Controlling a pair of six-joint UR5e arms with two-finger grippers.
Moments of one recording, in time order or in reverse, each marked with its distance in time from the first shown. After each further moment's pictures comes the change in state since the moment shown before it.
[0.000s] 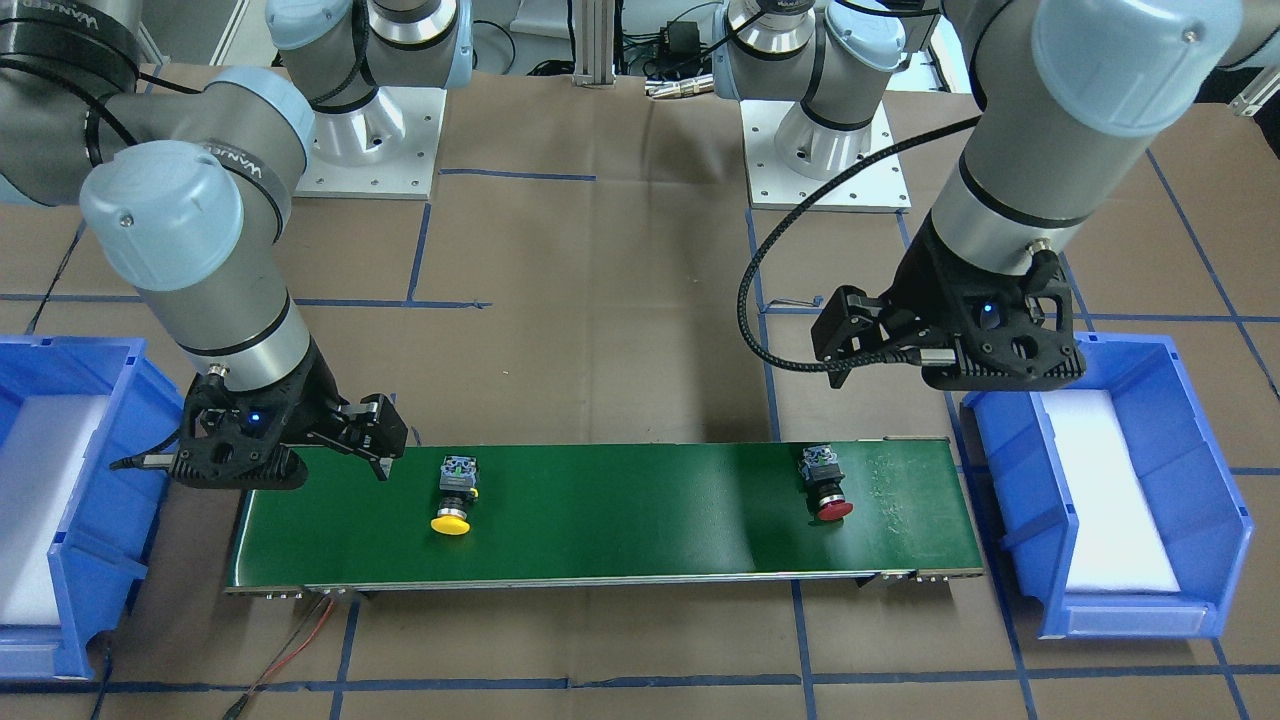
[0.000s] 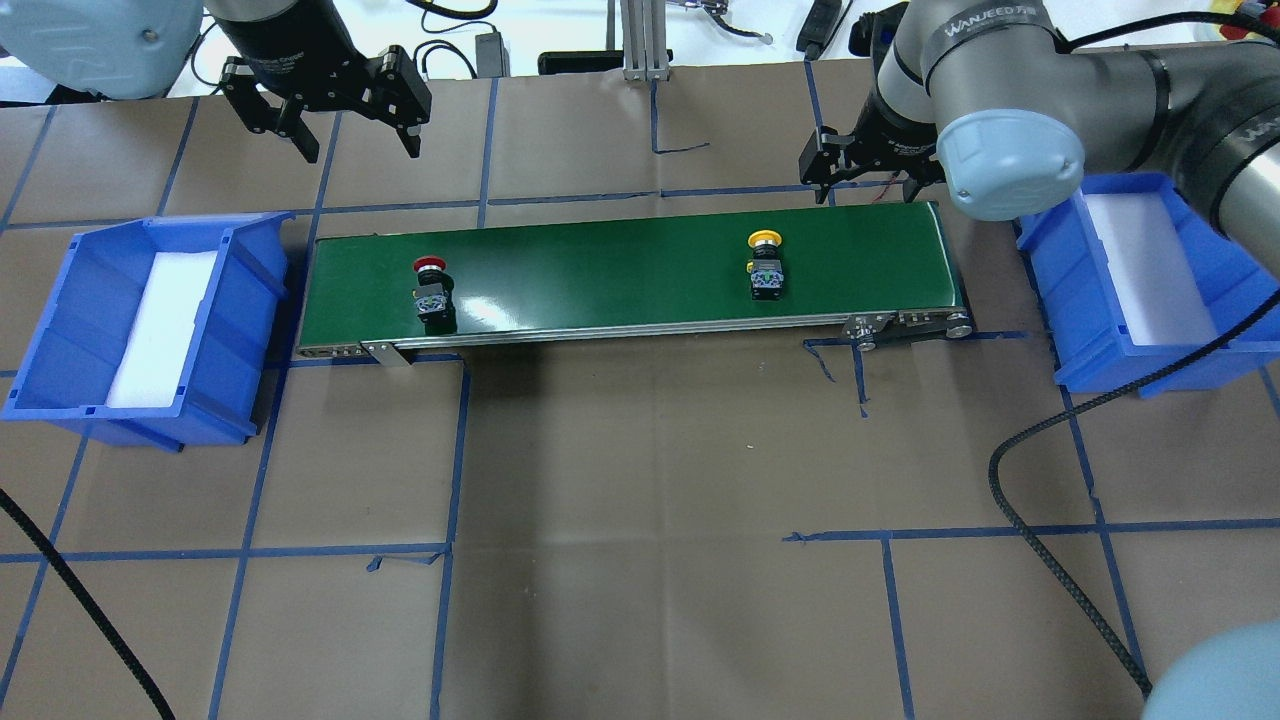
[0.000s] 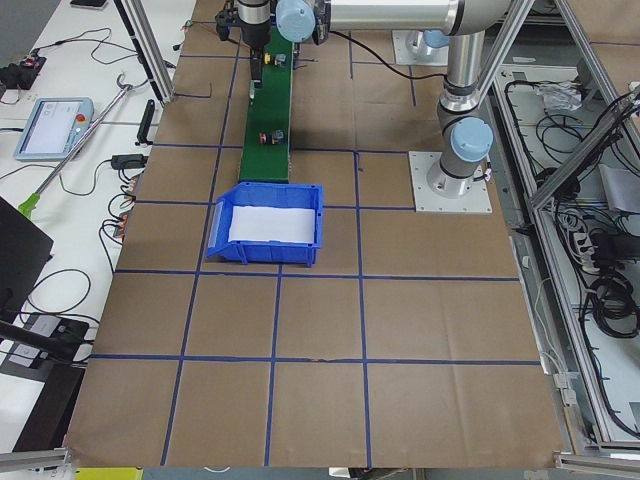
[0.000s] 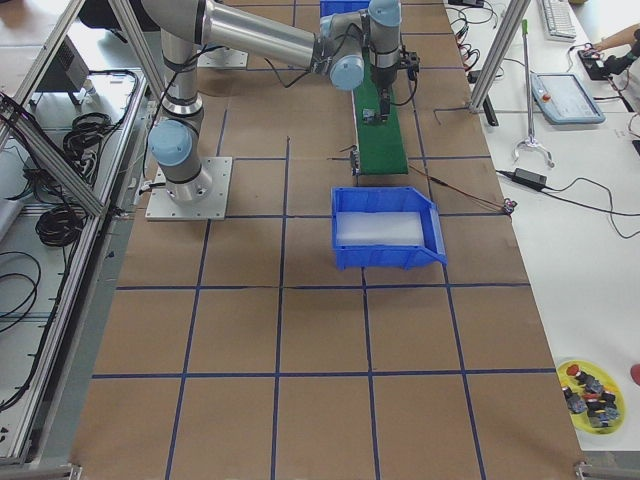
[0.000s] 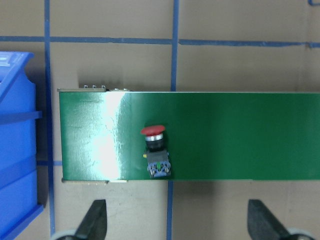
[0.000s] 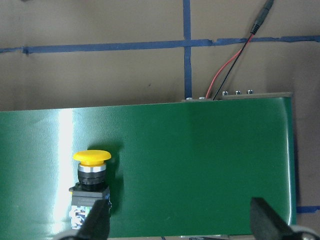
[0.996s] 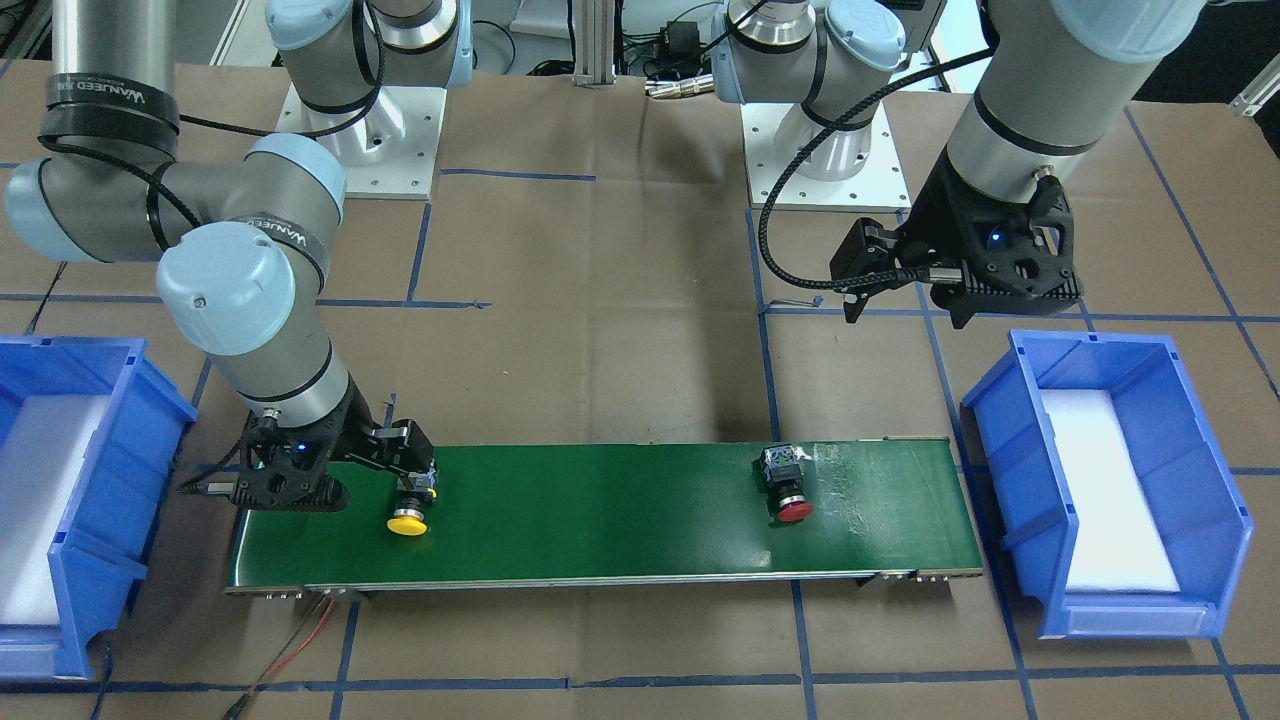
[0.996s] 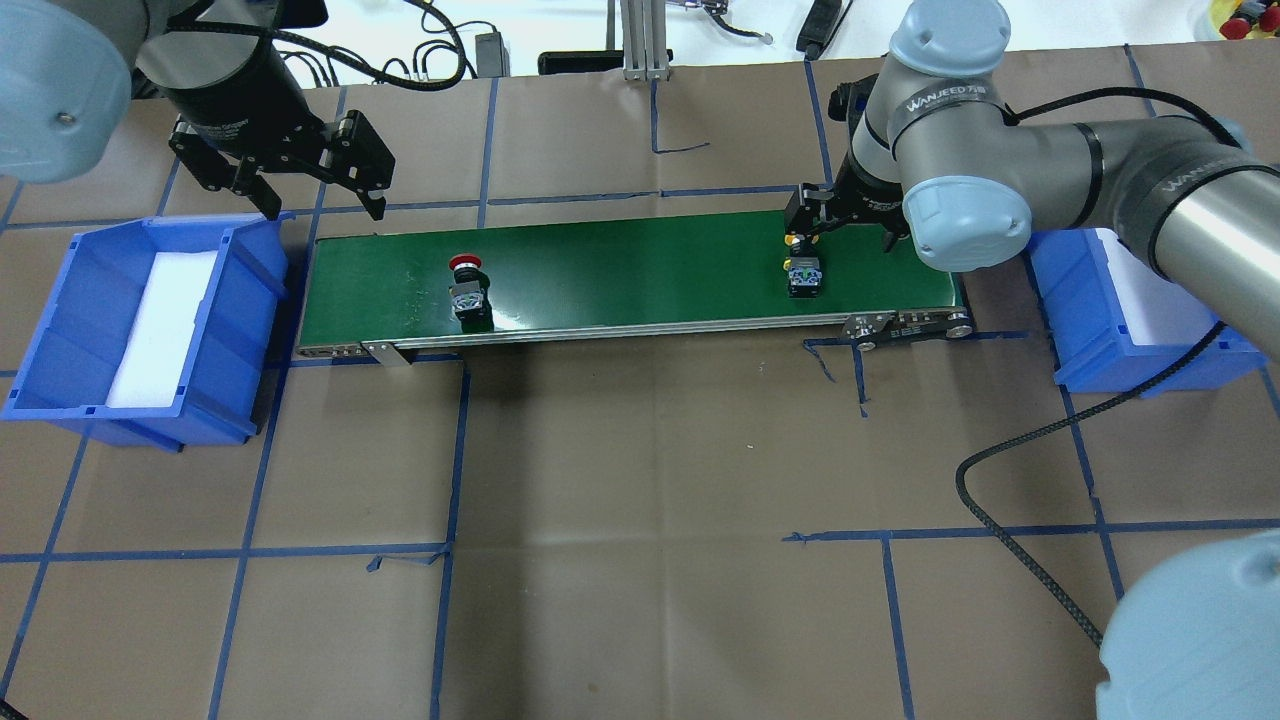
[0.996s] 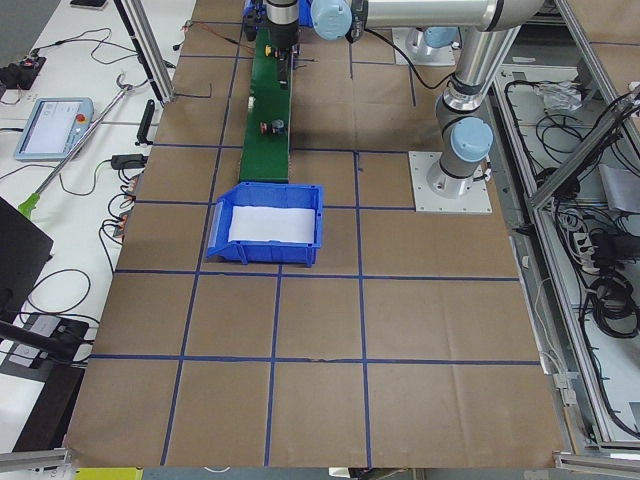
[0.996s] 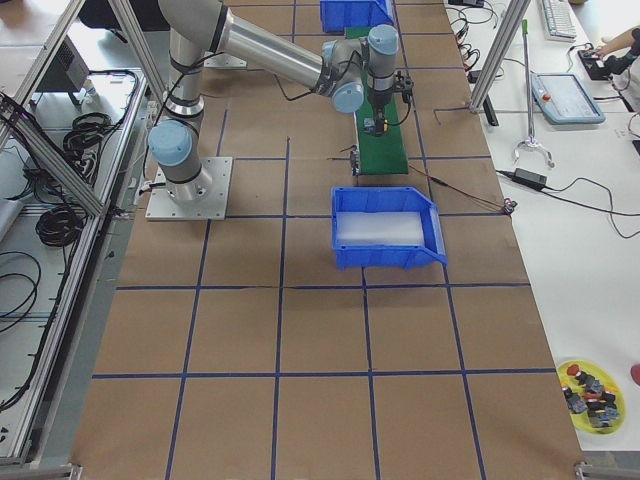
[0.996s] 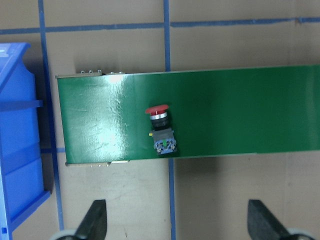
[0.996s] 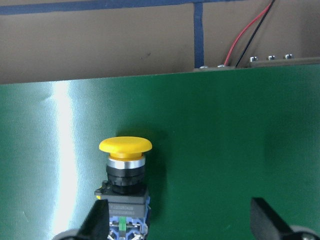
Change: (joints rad) left arm 0.050 0.130 -0.156 0.010 -0.001 0.080; right arm 0.009 0.057 0.085 -0.066 0.003 0.017
